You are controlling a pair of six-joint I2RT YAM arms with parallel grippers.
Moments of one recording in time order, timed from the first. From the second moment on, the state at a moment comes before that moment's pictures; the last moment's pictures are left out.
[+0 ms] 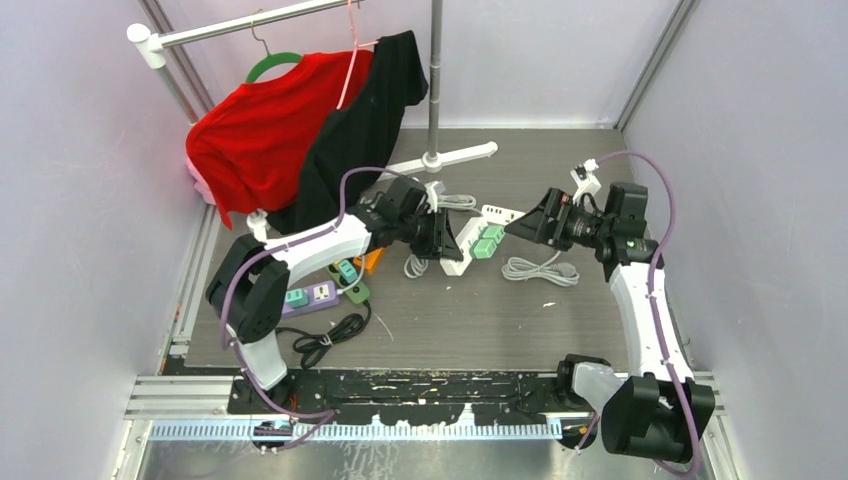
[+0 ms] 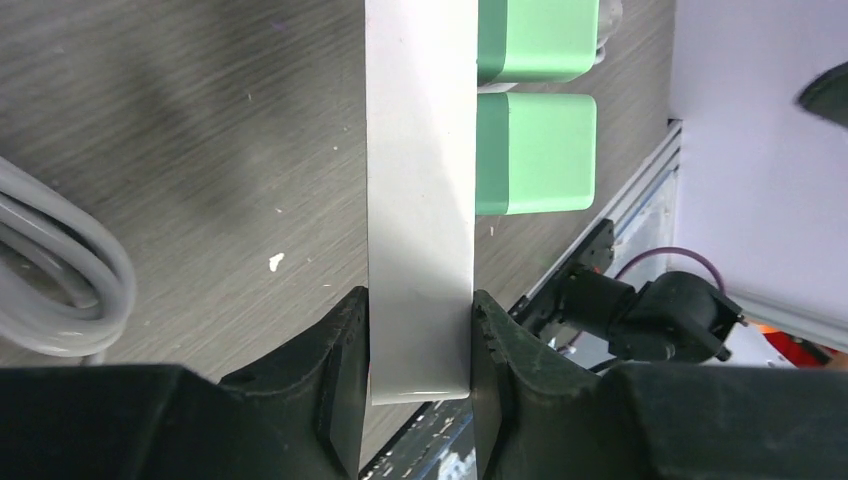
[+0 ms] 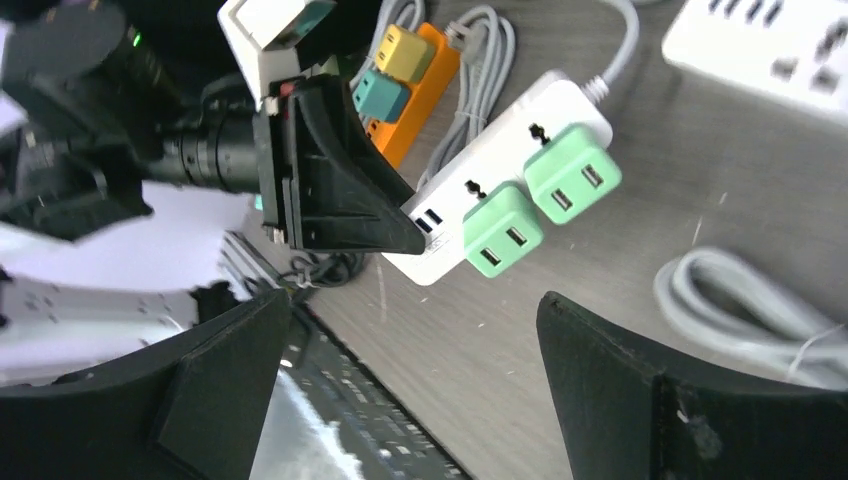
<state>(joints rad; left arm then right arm) -0.74 1.77 1.29 -0.28 0.42 -0.69 -0.17 1.05 0.91 -0.51 -0.94 0.26</state>
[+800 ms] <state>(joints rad) -0.78 1.79 1.13 0.02 0.46 -0.94 0.02 1.20 0.63 -0.18 -0.56 0.89</state>
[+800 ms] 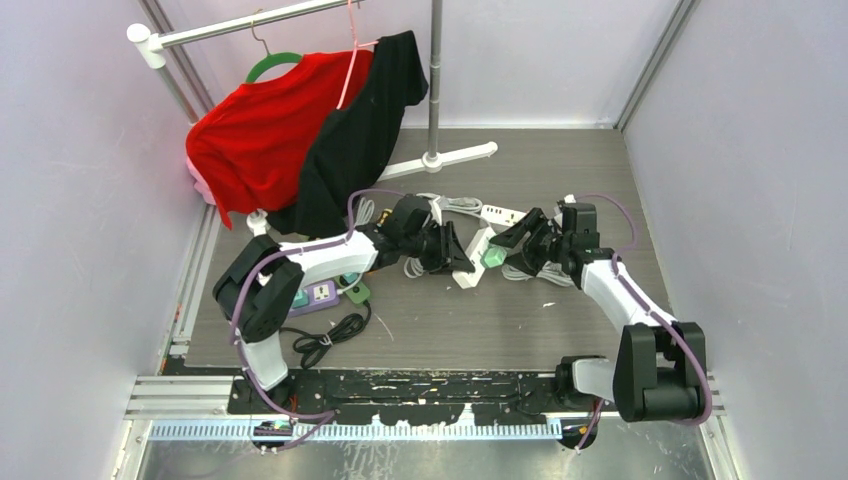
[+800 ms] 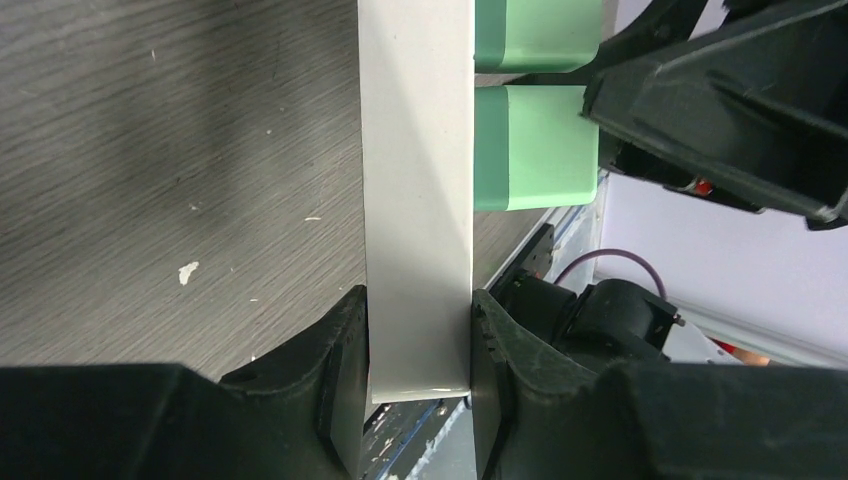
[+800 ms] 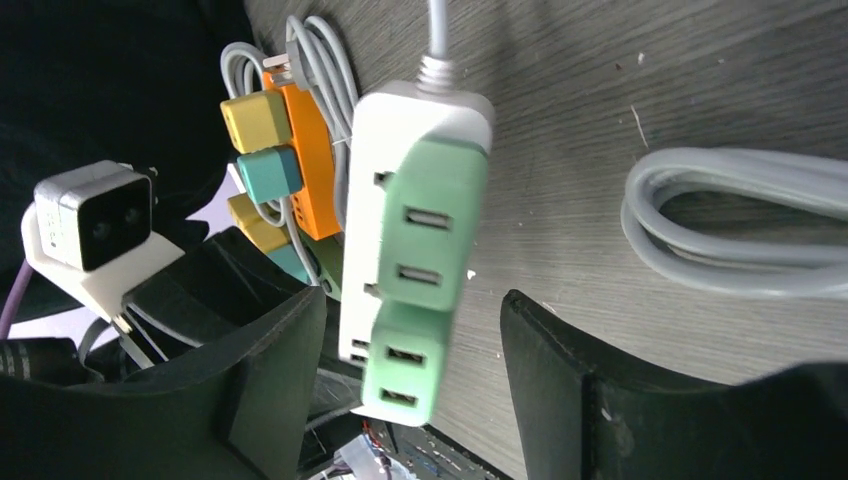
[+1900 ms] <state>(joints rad) -0.77 1.74 1.08 0.03 0.48 -0.91 0.15 1.31 0.67 -0.14 -0.54 0.64</state>
